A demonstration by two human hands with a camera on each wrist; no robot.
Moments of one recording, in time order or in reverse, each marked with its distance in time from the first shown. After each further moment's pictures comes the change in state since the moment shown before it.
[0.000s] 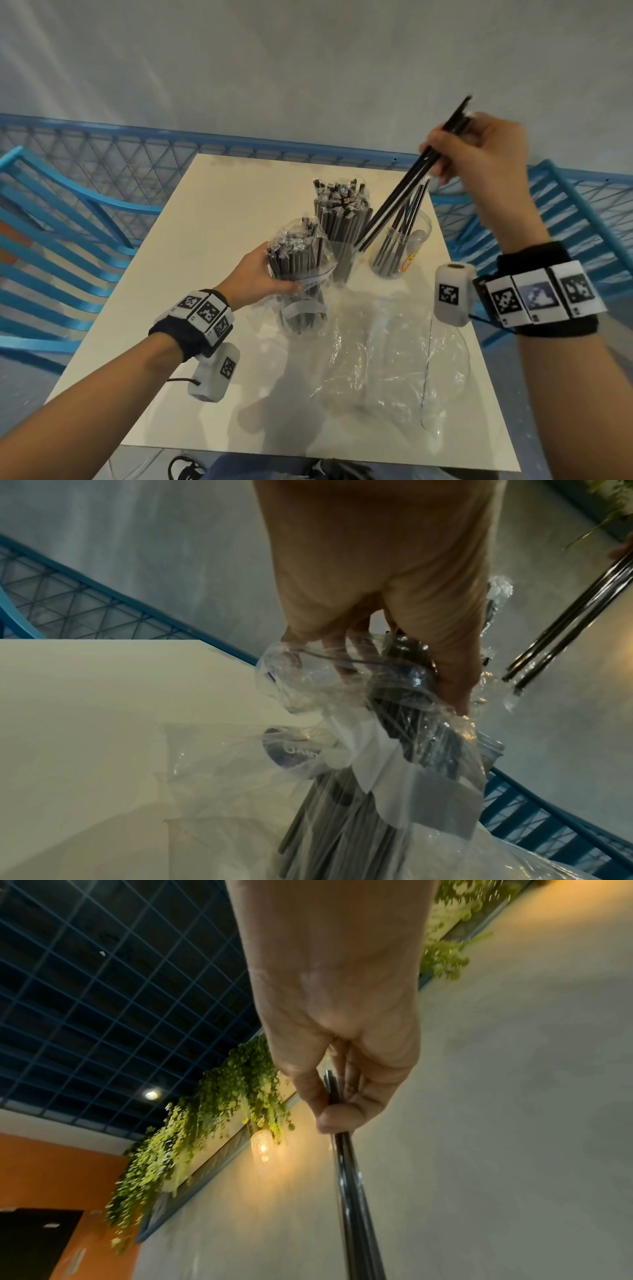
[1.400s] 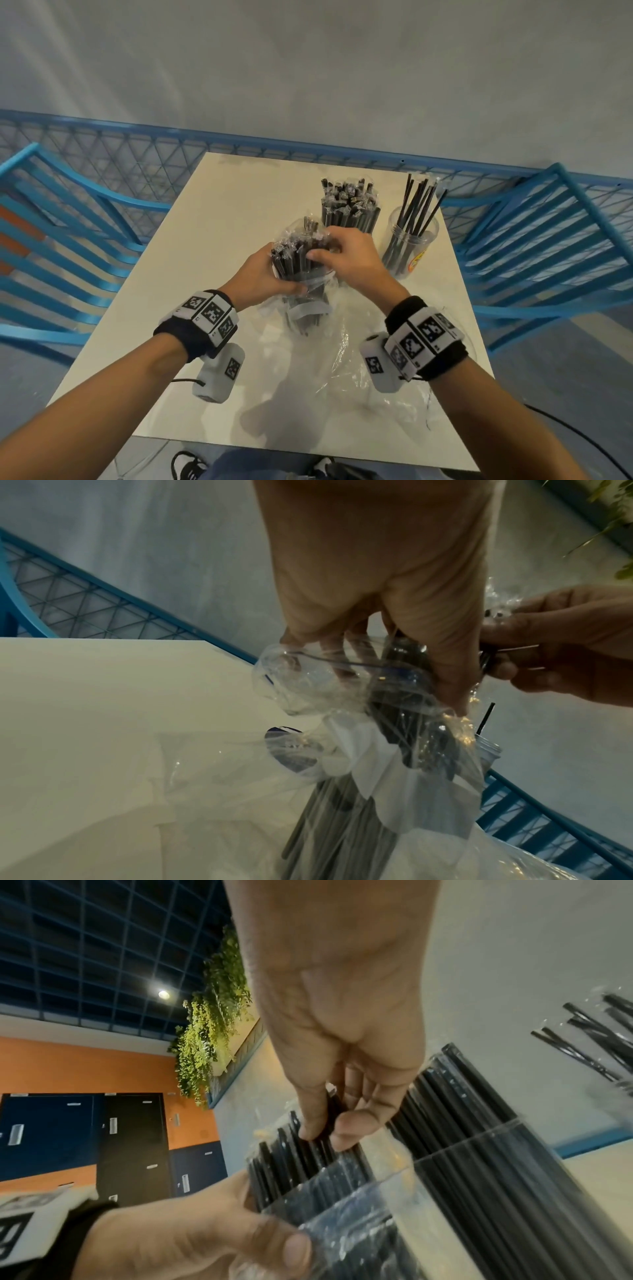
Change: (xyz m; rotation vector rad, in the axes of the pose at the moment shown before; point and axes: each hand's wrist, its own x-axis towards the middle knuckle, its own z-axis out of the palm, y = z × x) left_hand -0.007 -0.004 0.003 -0.048 0.037 0.028; right_hand -0.087 0.051 0.122 -0.346 -0.514 0.140
